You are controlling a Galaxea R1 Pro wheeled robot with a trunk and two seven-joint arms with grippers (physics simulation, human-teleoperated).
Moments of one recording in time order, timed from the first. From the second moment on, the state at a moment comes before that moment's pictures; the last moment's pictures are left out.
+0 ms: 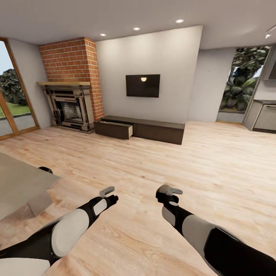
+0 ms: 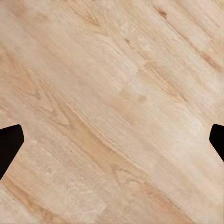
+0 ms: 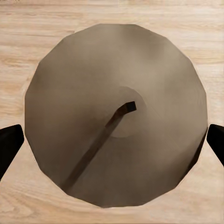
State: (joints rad) left arm -0.98 -0.11 0.43 -0.02 0.02 0.13 0.13; right arm -0.93 0.15 0.95 -0.08 -1.10 -0.18 -0.31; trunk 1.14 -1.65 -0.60
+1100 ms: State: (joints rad) left arm -0.98 -0.11 0.43 -0.02 0.02 0.13 0.13; right arm -0.93 0.15 0.95 -0.08 -1.10 -0.18 -0.31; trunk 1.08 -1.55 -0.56
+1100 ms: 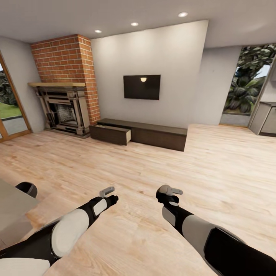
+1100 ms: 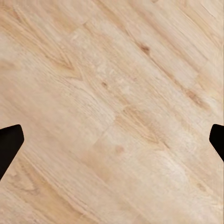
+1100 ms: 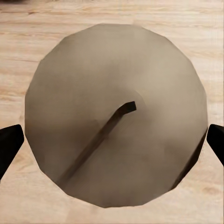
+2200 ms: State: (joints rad) left arm -0.98 -0.11 0.43 -0.02 0.02 0.13 0.13; right arm -0.93 0.15 0.95 -0.08 -1.10 -0.18 -0.31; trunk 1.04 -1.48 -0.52
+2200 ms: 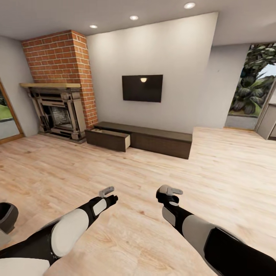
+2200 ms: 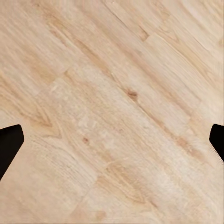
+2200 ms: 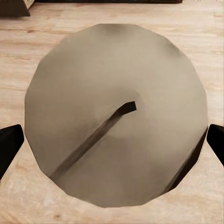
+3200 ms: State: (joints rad) left arm -0.98 -0.11 0.43 -0.02 0.02 0.13 0.13; right arm -0.93 0.15 0.95 -0.08 -1.10 -0.18 -0.31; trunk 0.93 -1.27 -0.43
